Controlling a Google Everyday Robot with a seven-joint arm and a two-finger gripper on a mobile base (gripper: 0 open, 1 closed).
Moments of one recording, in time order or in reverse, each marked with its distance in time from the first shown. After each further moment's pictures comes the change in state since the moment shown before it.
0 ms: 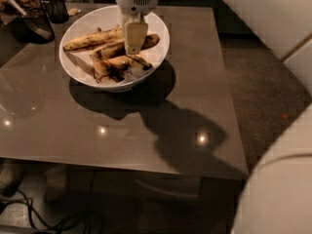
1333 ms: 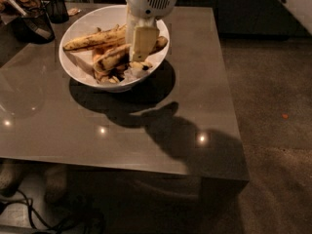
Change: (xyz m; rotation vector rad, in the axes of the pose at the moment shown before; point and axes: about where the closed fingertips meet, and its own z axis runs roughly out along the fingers) arm -0.005 0.046 -0.031 0.031 -0.114 -0.003
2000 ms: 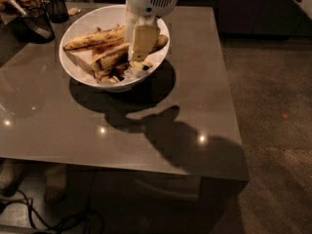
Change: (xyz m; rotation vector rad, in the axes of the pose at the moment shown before) arm -0.007 0.009 -0.010 0.009 -0.014 -0.005
